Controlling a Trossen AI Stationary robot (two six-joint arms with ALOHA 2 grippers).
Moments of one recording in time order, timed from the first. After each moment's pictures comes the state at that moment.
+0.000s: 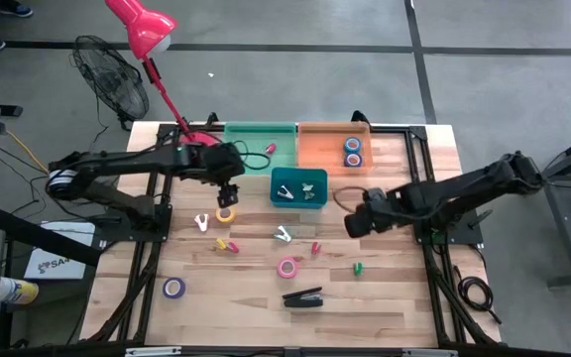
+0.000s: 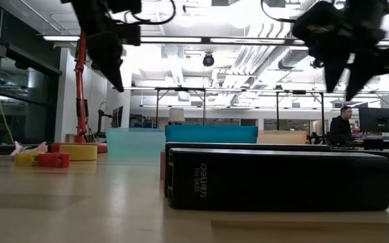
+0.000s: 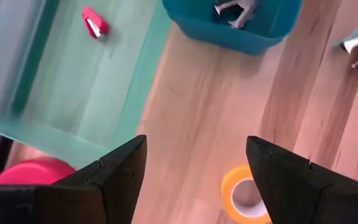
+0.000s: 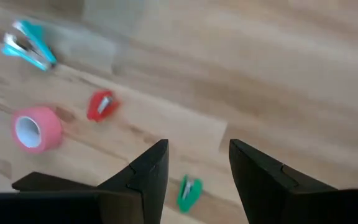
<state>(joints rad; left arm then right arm) 0.25 1.25 1.04 -0.85 -0.19 -0.01 0.20 1.22 0.88 -0.91 0.07 1.52</state>
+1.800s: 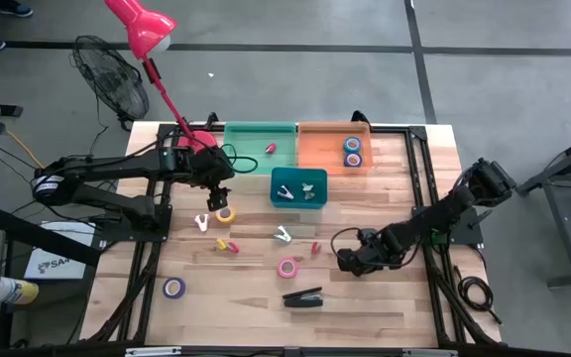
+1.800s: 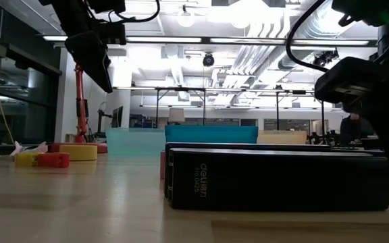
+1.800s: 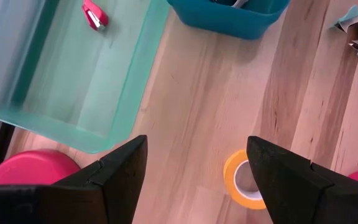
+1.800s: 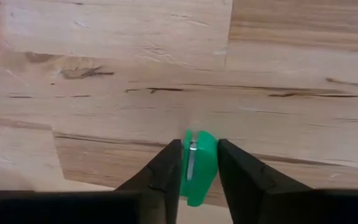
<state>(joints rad) 0.25 1.11 0.92 -0.82 -0.17 0.03 0.46 1.57 0.74 -0.50 0.00 1.99</state>
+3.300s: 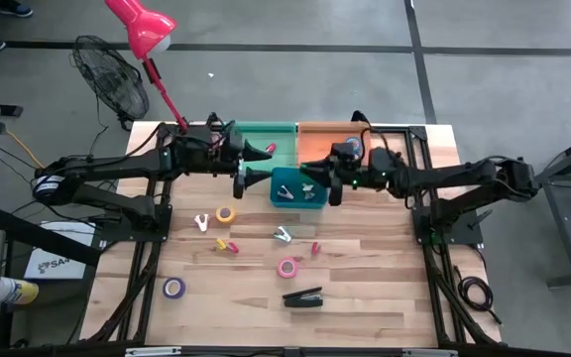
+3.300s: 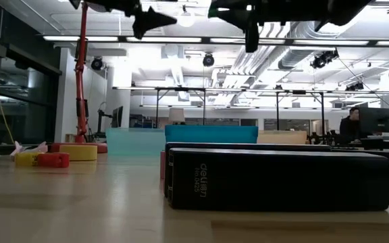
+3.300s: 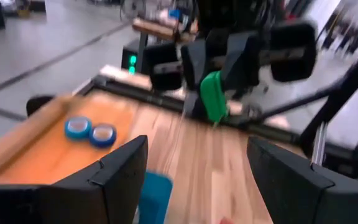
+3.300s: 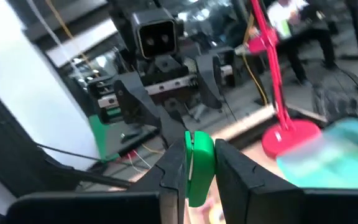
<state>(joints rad) 0.25 1.12 0.92 0.06 0.17 -0.23 -0.15 1.30 0.74 0.66 -0.02 0.47</state>
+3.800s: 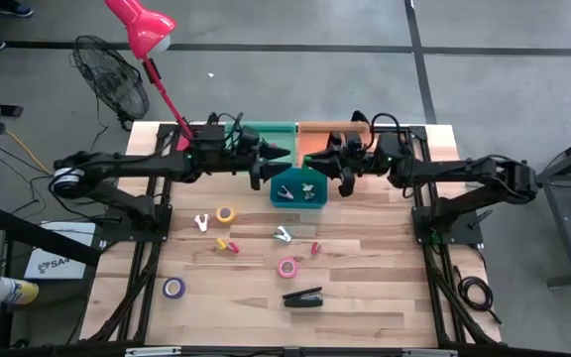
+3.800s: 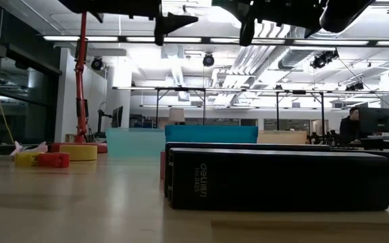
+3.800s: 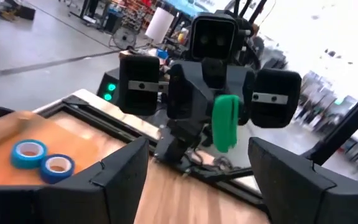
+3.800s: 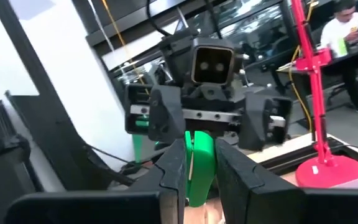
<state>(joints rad) 0.25 1.30 0.92 0.45 0.18 -0.50 -0.30 1.30 0.74 0.79 -0.33 0.46</state>
